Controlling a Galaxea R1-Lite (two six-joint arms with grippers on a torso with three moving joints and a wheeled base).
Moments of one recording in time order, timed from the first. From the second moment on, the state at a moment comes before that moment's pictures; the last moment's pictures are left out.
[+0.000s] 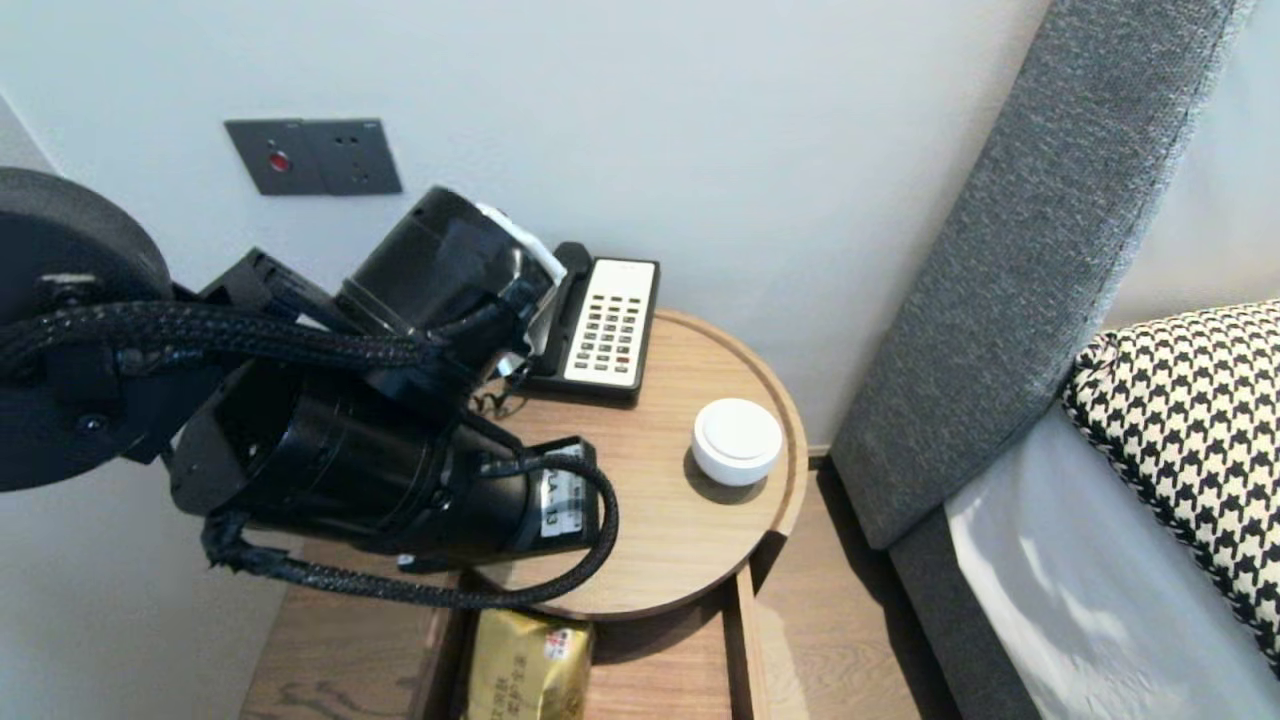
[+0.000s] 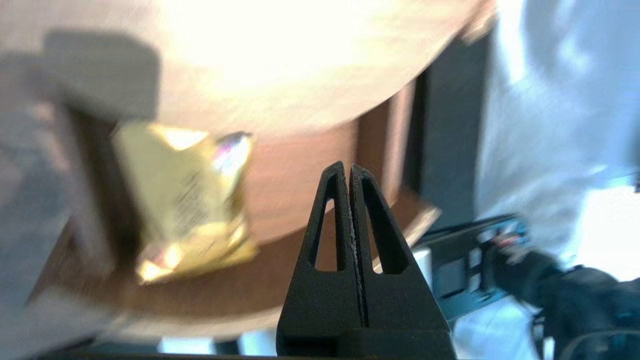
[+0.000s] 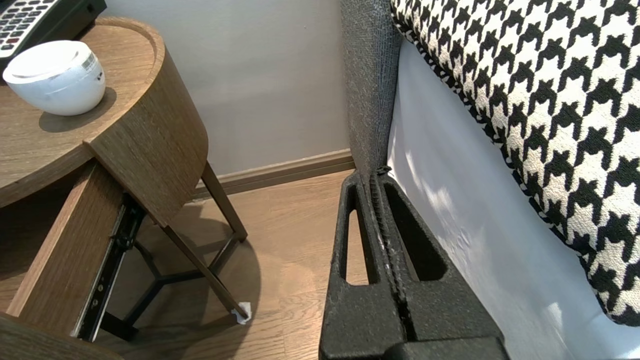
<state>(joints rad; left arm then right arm) -0.90 1.66 -1.43 0.64 0.08 -0.78 -0.02 0.00 0.00 -0.07 -0.01 0.03</state>
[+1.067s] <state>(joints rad) -1.03 2.03 -1.85 0.48 0.48 -0.67 -0.02 0.00 0.00 -0.07 -0.01 0.03</state>
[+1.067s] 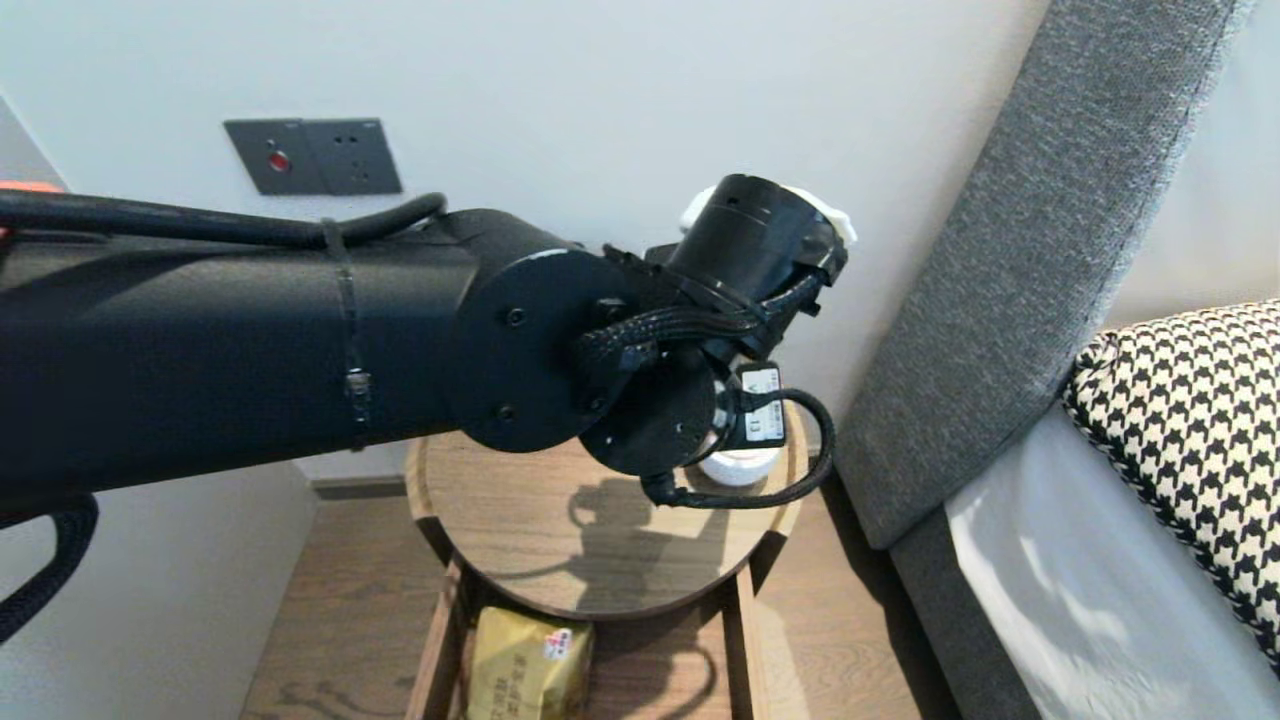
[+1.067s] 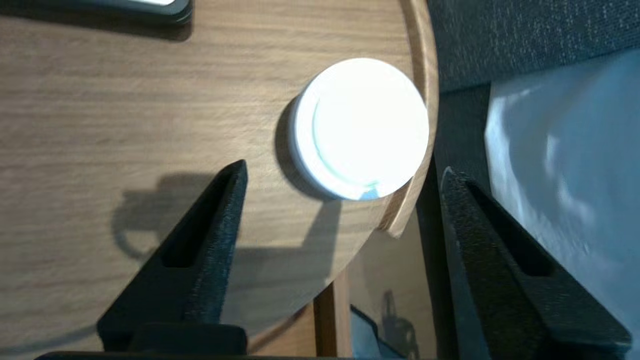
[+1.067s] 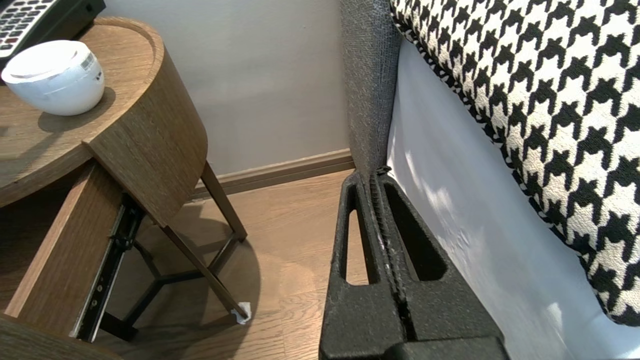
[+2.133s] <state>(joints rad) -1.06 2.20 -1.93 0.34 0.66 -0.54 -0.02 0.00 0.00 -0.07 -0.01 0.03</state>
